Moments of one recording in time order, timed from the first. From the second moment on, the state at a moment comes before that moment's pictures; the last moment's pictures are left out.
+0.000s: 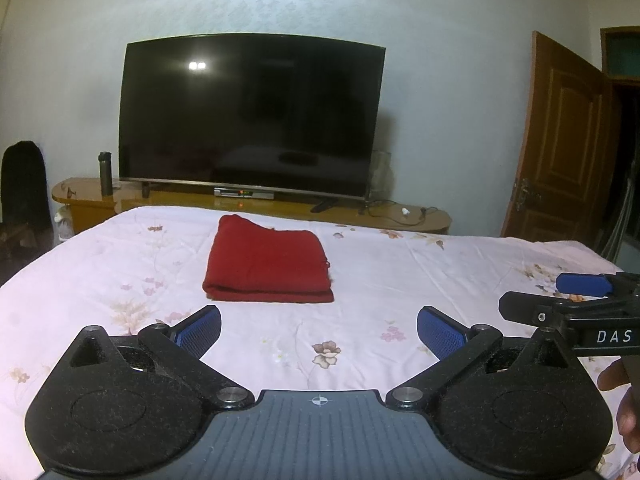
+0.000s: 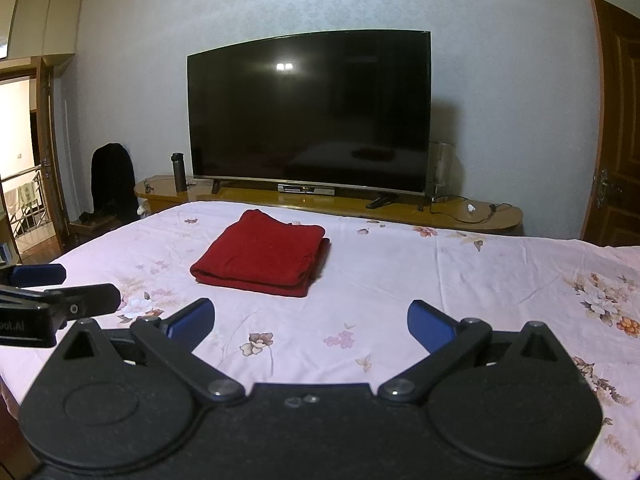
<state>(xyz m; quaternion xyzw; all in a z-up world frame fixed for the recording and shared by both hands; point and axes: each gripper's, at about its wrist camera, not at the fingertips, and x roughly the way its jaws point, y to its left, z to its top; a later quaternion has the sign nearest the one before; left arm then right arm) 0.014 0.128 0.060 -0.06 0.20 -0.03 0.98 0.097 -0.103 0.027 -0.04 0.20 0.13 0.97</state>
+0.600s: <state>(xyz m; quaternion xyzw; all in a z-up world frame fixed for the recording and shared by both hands) 0.014 0.132 0.063 -0.06 0.20 -0.03 0.98 0.097 -0.105 0.029 -0.04 0.20 0.13 0.97</state>
